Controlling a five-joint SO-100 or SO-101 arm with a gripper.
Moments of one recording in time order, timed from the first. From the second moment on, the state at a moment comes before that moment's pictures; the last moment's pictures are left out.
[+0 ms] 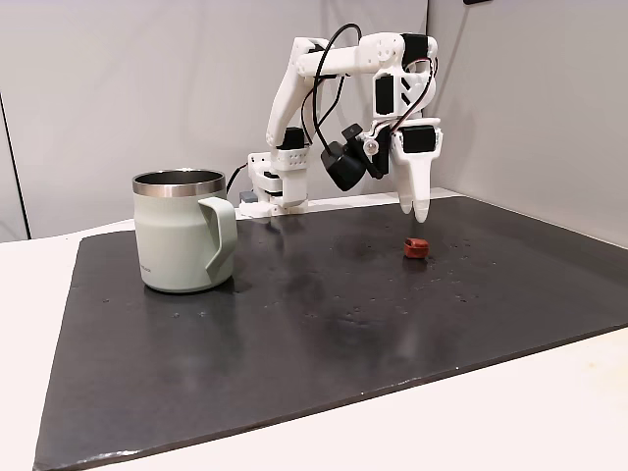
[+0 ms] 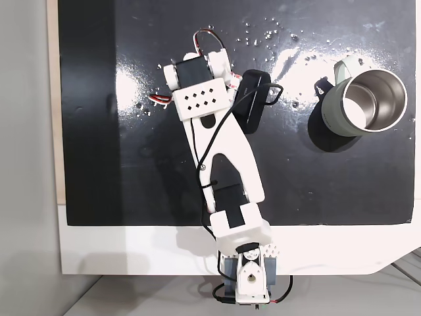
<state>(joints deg) -15.6 68.0 59.2 87.5 30.7</state>
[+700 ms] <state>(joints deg) -17.8 56.1 50.6 90.4 29.0</state>
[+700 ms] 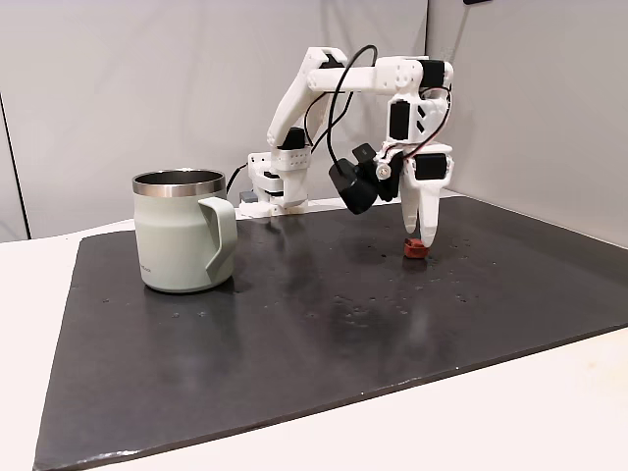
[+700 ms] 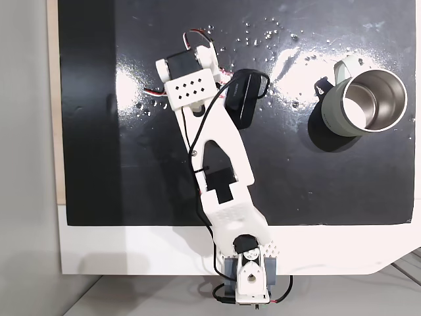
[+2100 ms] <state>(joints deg) -17.5 49.4 46.8 93.5 26.2</state>
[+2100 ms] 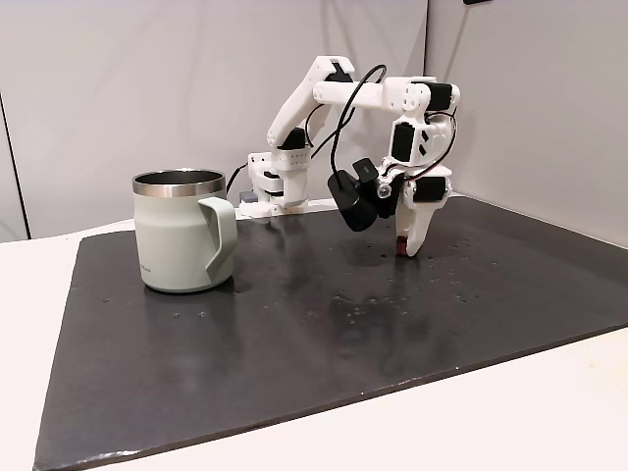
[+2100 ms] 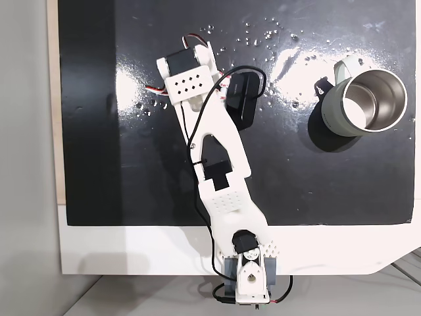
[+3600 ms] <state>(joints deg) -3.0 87.8 53.3 95.3 22.2</state>
